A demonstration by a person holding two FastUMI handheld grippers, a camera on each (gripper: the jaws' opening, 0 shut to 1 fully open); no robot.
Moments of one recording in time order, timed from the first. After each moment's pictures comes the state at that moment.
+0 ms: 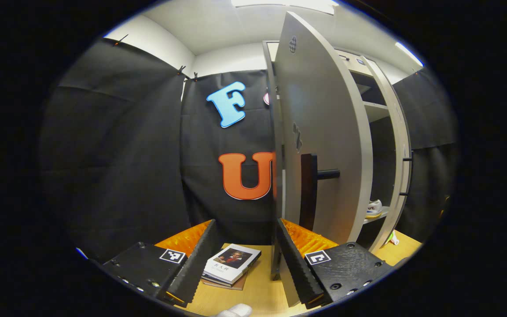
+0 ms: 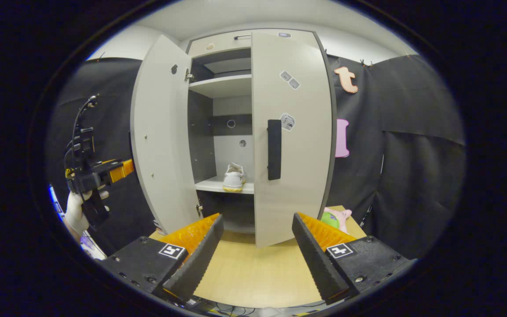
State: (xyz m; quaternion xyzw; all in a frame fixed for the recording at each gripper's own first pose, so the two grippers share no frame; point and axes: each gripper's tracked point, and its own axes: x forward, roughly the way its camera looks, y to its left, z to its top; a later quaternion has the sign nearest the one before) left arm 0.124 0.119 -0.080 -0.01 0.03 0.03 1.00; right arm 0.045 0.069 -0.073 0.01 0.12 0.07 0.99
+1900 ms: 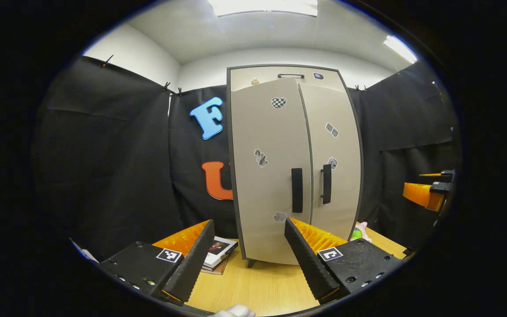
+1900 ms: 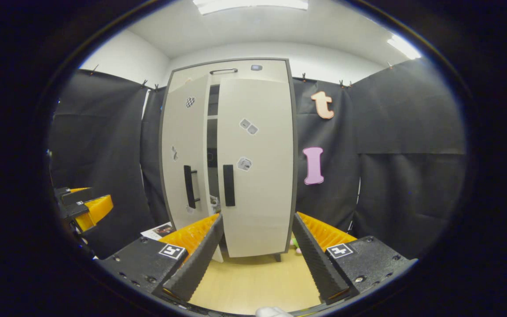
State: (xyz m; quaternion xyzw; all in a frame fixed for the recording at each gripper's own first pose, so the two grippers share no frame) left arm -0.010 0.021 -0.023 0.00 0.03 0.01 1.00; right arm 0.009 -0.009 0.003 0.02 0.03 0.02 1.00
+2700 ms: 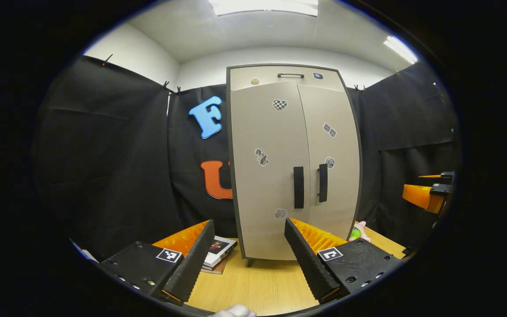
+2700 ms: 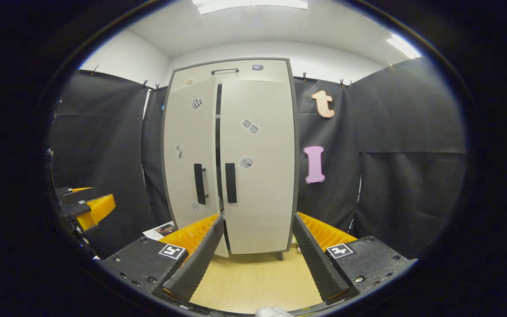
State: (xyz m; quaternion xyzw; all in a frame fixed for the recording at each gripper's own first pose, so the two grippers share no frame) left arm -0.011 0.025 -0.021 0.00 0.04 0.00 1.00; right arm 0.005 -0.003 0.000 0.02 0.03 0.02 1.00
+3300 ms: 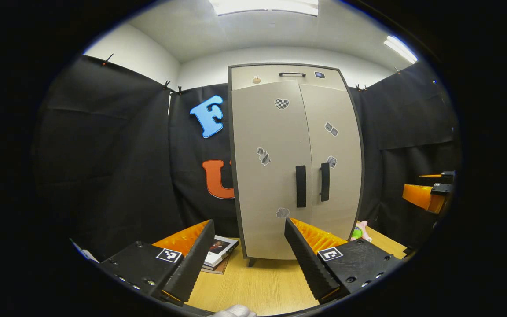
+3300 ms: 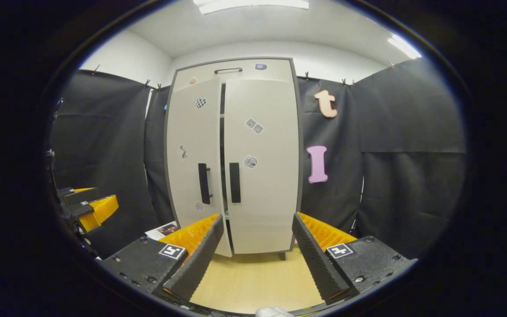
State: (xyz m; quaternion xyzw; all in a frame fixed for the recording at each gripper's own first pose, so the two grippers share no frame) left arm -0.009 0.027 -0.023 0.00 0.04 0.01 1.00; right arm 0.006 0.004 -0.003 0.01 0.03 0.03 1.00
